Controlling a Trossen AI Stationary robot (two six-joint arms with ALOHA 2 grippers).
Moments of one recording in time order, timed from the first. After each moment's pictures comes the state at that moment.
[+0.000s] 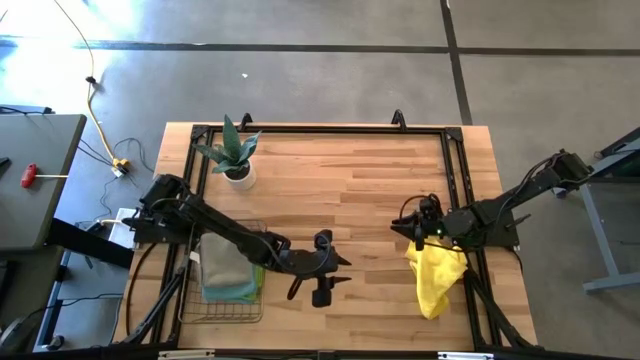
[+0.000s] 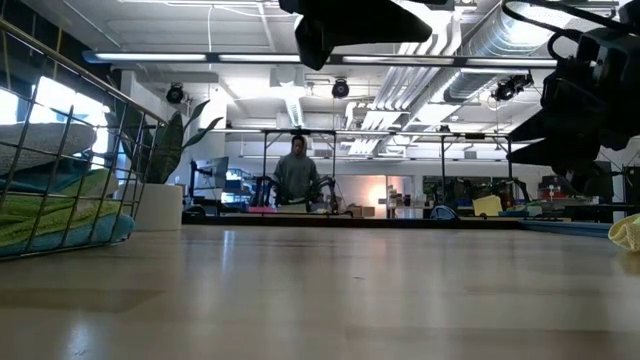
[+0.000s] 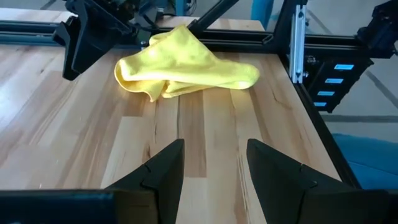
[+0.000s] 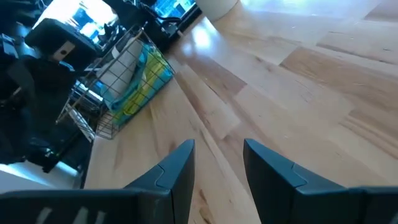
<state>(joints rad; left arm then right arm) -0.29 1.86 1.22 0.16 -0.32 -0.22 0.43 0.63 0.01 0.29 0.51 0.90</state>
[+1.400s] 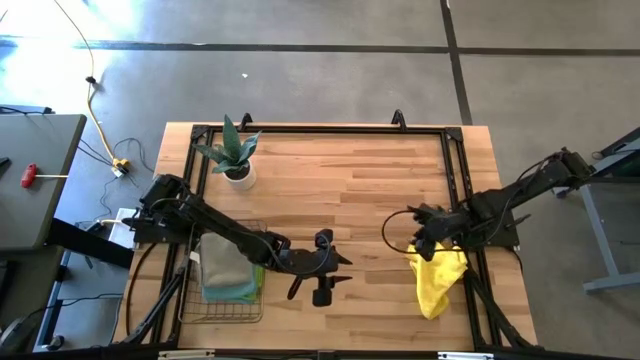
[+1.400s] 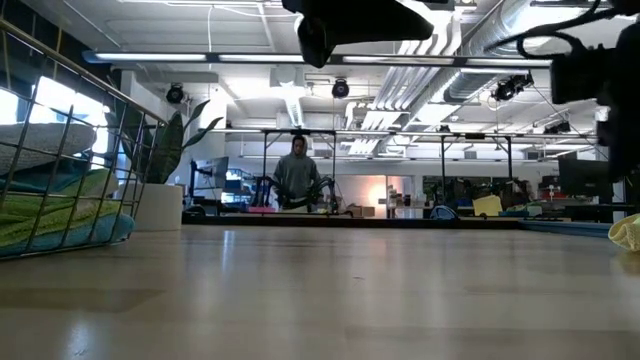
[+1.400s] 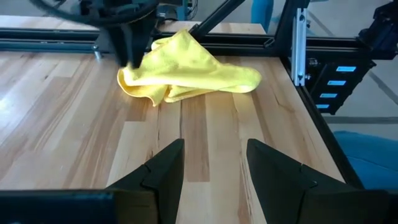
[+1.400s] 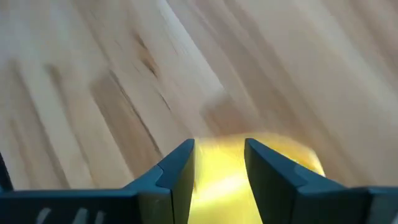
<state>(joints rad) -0.29 1.86 1.22 0.18 -0.33 -0.21 0.40 0.80 0.49 -0.74 0.12 1.00</state>
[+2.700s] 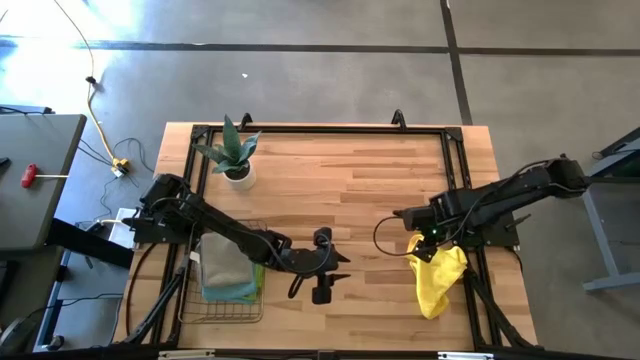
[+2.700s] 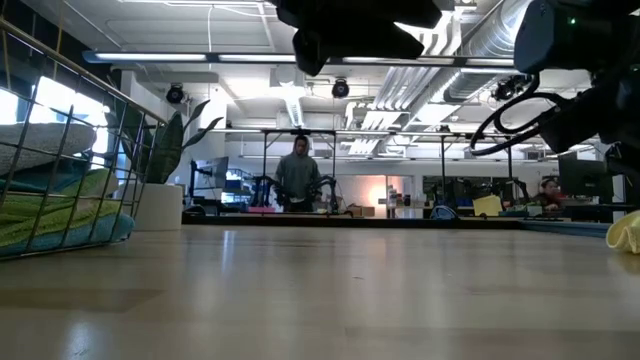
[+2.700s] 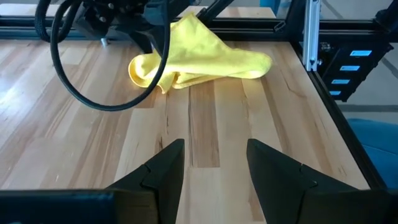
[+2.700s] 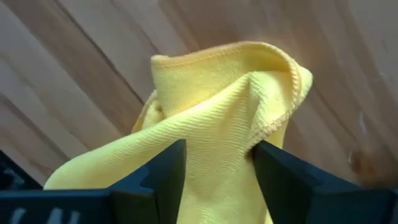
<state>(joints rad) -0.28 1.86 1.22 0.12 -0.34 -0.21 0.16 1.11 0.55 -0.89 -0.32 0.78</state>
